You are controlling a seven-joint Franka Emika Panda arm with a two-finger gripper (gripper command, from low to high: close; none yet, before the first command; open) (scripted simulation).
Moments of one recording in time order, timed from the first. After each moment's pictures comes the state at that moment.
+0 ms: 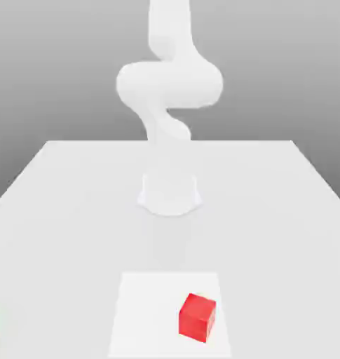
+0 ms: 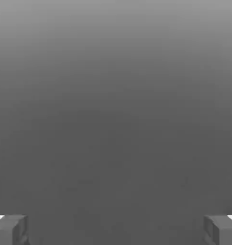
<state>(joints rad) 0.06 -0.71 -0.04 -2.33 0.00 2.34 0.70</state>
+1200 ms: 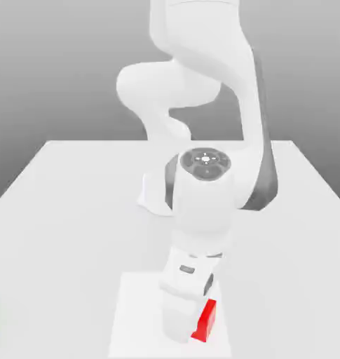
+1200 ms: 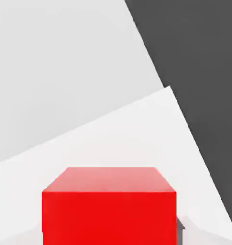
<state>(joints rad) 0.26 0.33 -0.12 -2.56 0.15 2.88 -0.36</state>
